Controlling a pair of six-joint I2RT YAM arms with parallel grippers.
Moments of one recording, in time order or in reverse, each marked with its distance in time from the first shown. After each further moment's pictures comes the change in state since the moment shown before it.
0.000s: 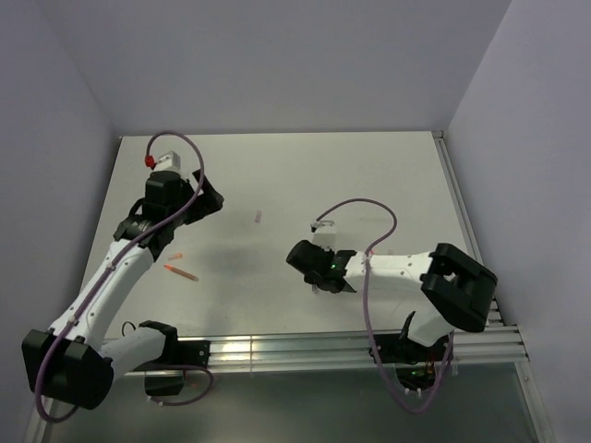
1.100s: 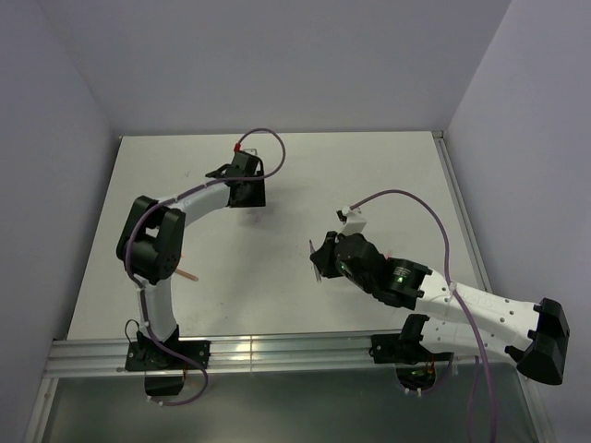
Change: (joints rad) left arm -0.216 0.873 0.451 0.066 -0.118 0.167; right arm -0.004 -0.640 -0.081 -0.021 -0.163 -0.194
